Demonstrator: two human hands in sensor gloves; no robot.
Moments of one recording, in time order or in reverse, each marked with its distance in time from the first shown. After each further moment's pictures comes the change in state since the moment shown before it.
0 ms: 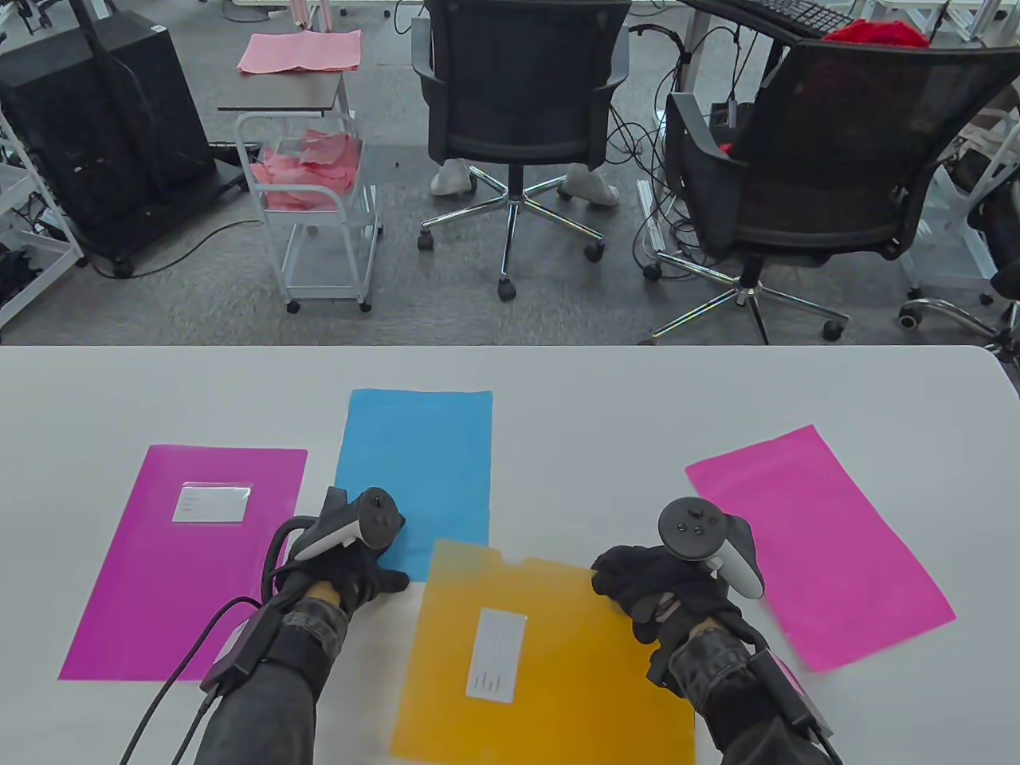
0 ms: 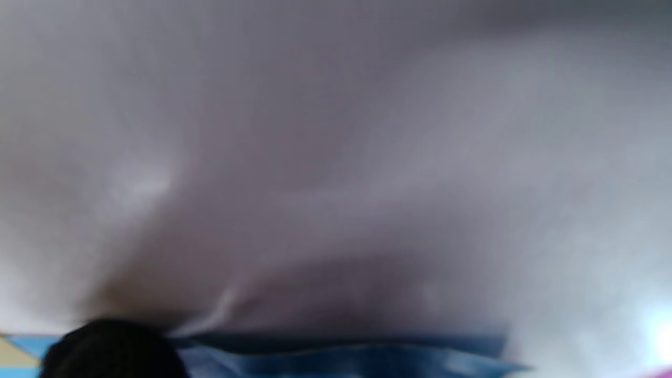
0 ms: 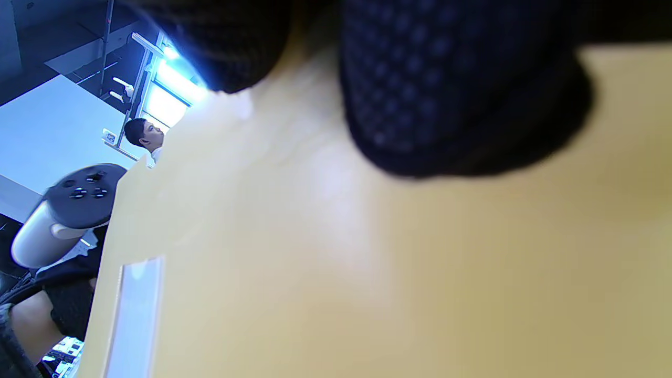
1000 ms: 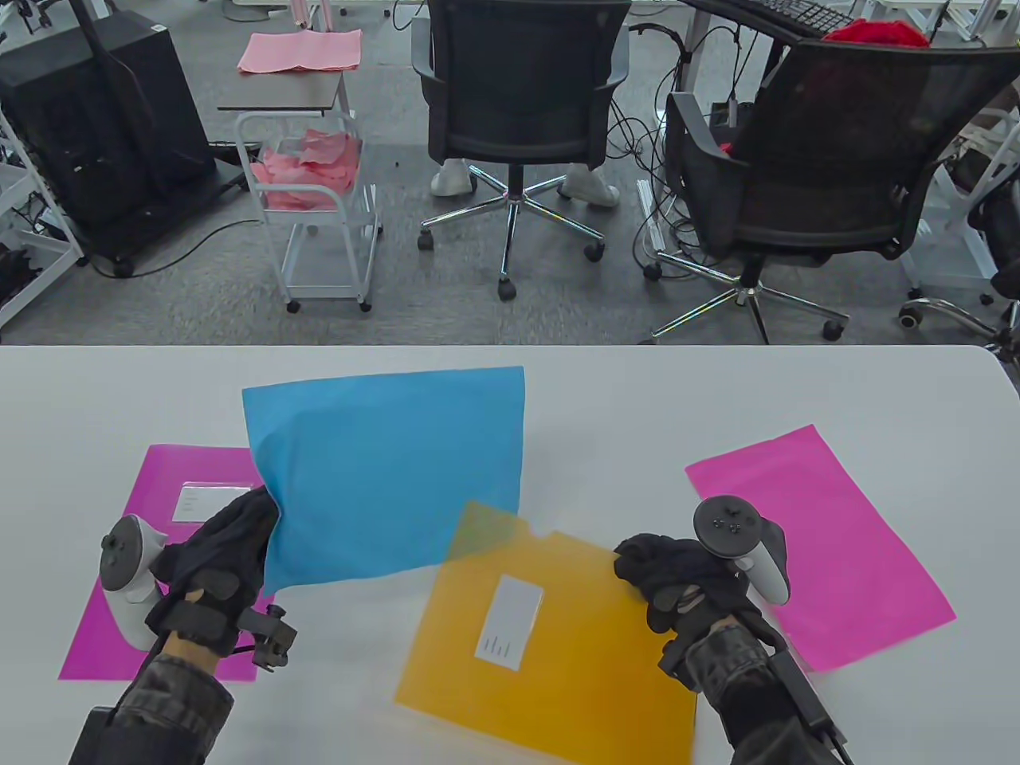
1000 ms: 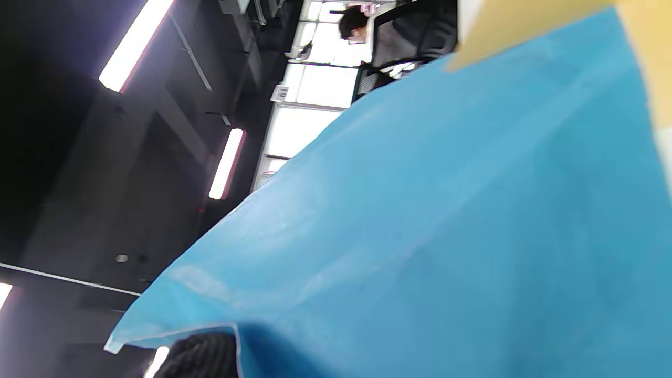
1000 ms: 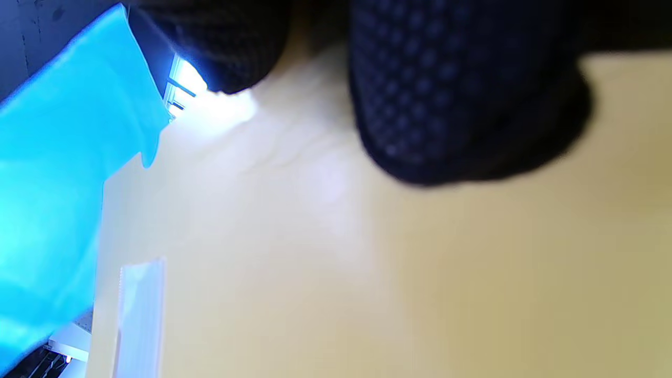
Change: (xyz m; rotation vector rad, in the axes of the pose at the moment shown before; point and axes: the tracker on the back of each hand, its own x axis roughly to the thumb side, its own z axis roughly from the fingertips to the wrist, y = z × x) left_hand -0.106 0.020 0.120 0.365 -0.236 1.776; right_hand -0.015 -0.021 0.011 -0.108 0.002 -0.113
